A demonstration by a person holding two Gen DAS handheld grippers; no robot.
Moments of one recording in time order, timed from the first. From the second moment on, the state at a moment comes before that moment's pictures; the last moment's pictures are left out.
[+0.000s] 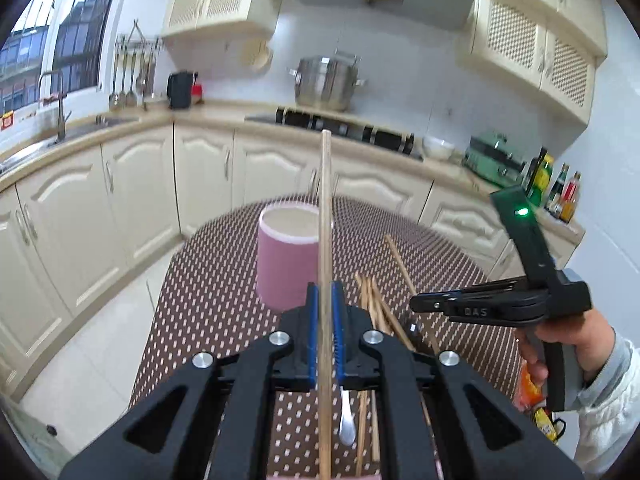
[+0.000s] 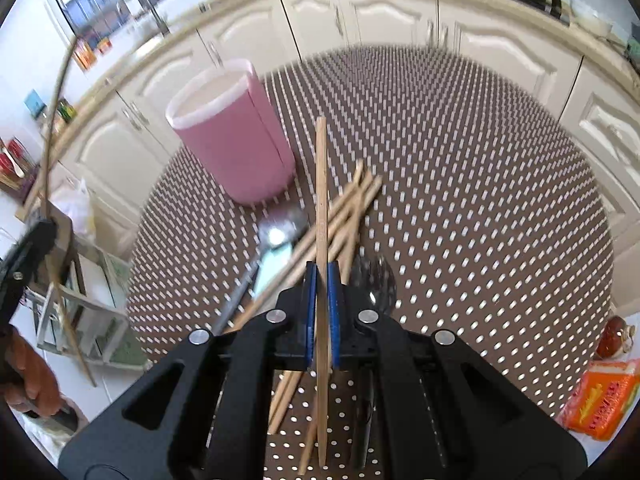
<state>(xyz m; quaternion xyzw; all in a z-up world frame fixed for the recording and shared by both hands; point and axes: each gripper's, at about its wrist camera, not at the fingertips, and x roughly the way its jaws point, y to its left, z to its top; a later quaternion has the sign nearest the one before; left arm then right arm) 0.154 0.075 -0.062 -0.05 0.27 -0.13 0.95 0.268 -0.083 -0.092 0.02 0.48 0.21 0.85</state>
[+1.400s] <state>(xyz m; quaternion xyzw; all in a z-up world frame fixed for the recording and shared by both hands) 0.305 0.084 -0.065 -0.15 0.02 -0.05 0.99 0.305 -0.063 0.007 0.13 0.09 0.20 0.97</state>
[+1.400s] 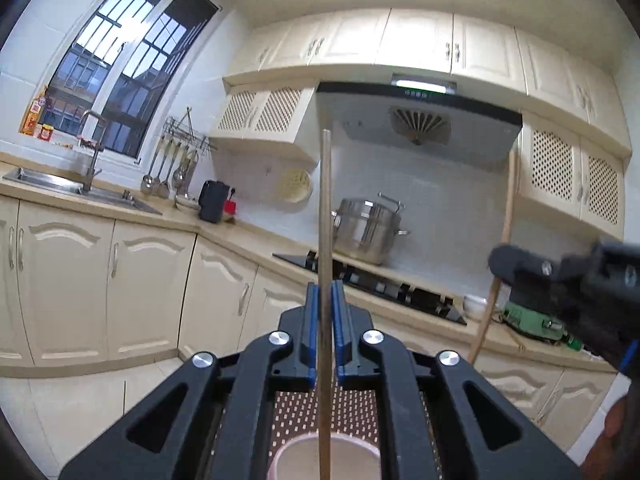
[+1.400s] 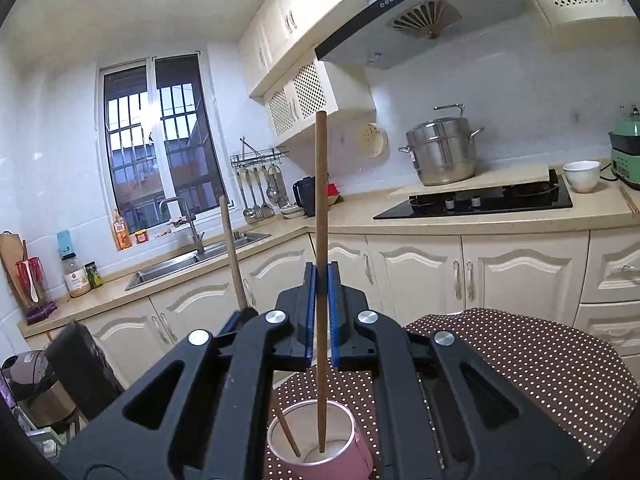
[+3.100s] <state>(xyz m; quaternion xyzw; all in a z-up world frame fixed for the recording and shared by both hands) 0.209 0.048 -0.090 -0.02 0.32 -0.15 0.94 0.247 -0.136 -0.042 0.11 0.25 0.14 0.95</state>
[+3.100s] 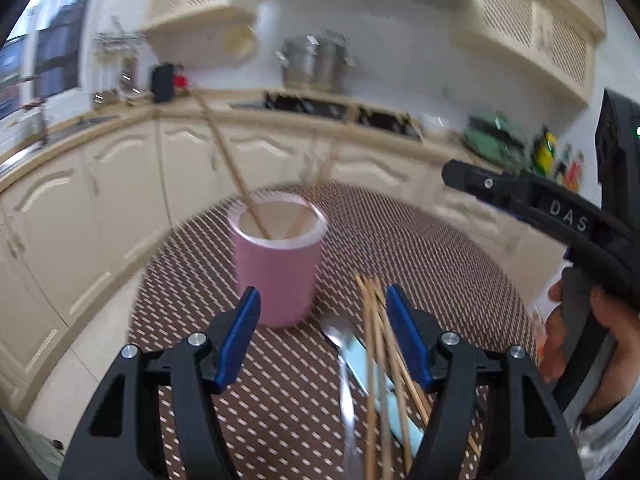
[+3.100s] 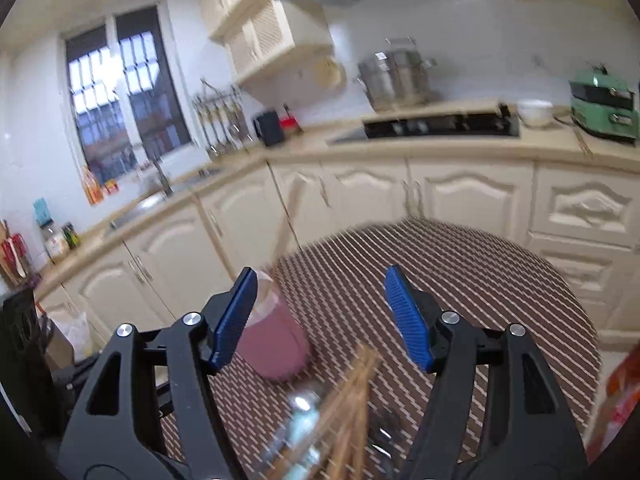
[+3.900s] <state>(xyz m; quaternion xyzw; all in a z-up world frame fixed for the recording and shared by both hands) 0.266 -0.007 -0.175 -0.01 0.53 -0.18 0.83 0.229 -0.189 -0.128 0.12 0.40 0.15 0.89</state>
